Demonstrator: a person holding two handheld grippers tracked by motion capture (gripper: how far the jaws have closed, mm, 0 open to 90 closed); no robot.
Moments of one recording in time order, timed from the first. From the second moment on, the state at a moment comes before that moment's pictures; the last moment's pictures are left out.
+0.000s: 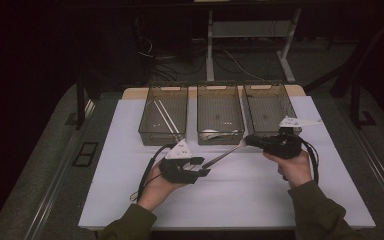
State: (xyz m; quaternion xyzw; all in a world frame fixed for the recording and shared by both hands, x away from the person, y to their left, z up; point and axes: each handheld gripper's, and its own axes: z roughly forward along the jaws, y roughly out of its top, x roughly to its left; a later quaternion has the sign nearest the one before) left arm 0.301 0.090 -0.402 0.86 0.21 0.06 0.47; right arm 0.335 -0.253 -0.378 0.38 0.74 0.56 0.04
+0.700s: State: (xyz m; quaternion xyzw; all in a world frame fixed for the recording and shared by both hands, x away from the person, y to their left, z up) left arm 0.282 0.148 -0.418 0.84 0.24 0.06 0.48; right arm 0.347 -0.343 -0.343 0.45 0.68 0.55 0.15
